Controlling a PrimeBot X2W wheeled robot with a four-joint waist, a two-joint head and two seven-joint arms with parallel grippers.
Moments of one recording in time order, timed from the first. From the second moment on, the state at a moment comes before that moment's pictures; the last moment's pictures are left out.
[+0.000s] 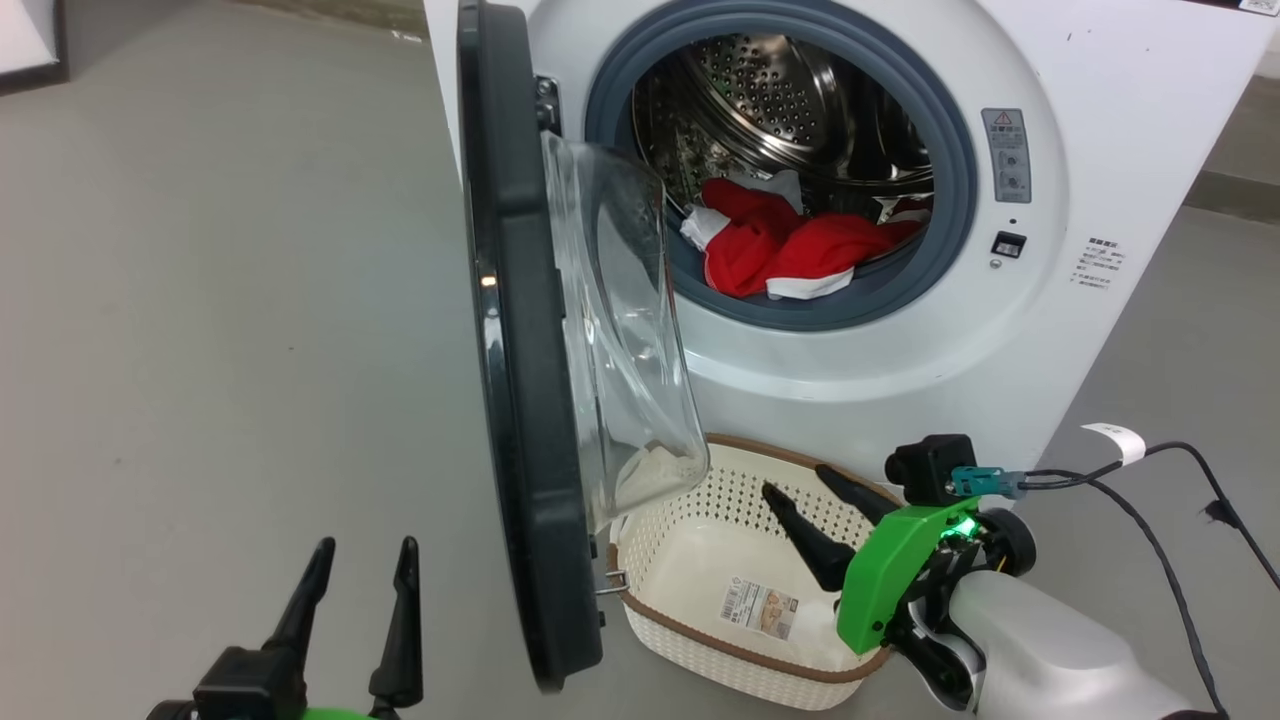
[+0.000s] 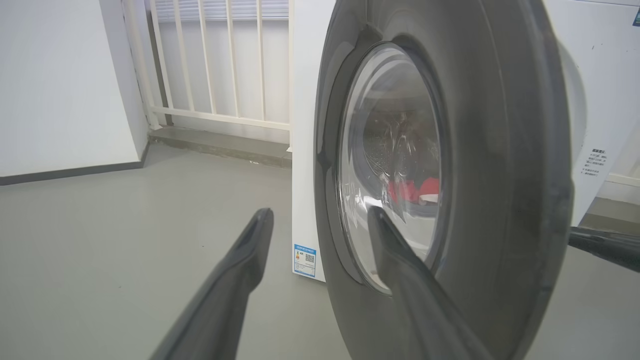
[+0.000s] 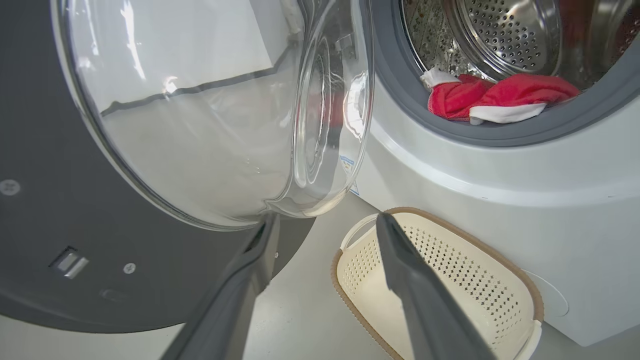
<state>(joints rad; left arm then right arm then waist) -0.01 0.14 -0.17 0.09 -0.28 0.11 -0.18 -0.61 -0.17 0.93 0.86 1.07 0.12 -0.21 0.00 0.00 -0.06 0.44</state>
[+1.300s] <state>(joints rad) -0.01 0.13 -0.17 0.10 -0.31 0.12 -0.21 -0.14 -0.05 0.18 0.36 0.25 0.12 -0.26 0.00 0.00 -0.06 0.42</state>
